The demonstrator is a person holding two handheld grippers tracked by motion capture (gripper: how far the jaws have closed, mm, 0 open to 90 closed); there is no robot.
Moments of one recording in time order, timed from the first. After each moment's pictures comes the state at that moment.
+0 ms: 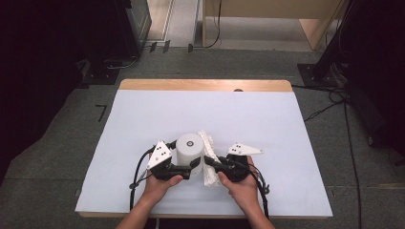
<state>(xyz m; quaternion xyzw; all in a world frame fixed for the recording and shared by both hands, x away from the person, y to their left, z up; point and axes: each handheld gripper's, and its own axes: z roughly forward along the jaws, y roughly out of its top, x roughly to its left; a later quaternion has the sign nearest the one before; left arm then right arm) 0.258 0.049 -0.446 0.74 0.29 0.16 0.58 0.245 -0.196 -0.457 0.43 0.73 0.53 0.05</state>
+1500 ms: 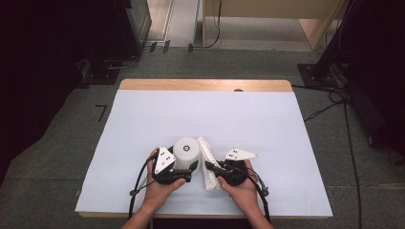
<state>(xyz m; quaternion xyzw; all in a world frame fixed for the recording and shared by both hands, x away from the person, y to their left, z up) 0.253 0.045 -0.470 0.76 0.34 0.20 0.51 0.245 -0.194 -0.482 0.42 0.75 0.50 0.07</state>
